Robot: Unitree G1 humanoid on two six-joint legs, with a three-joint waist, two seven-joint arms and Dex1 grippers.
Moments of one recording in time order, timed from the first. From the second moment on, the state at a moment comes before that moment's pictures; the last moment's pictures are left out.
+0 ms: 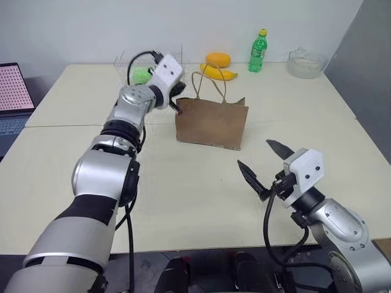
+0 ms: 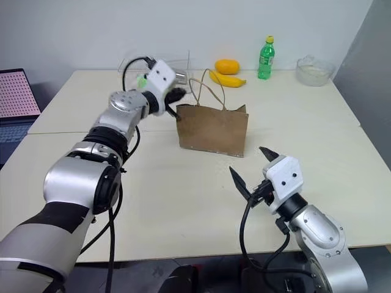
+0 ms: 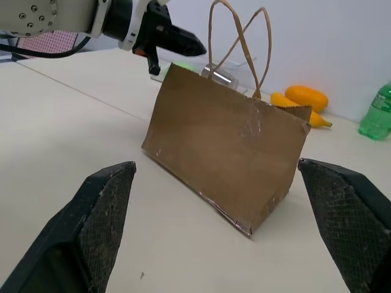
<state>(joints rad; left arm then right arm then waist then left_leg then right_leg) -1.39 0.39 -0.12 1.36 0.14 -0.13 -0.64 0.02 -0.33 0.02 -0.95 0.18 0.69 0.37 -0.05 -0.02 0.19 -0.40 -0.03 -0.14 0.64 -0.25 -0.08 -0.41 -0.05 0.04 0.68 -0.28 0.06</state>
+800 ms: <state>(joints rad) -1.31 0.57 -0.13 1.28 0.14 -0.01 -1.57 0.06 -0.45 -0.02 -0.96 0.34 0.69 0.39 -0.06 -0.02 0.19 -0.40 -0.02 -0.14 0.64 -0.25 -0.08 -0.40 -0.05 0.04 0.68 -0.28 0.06</state>
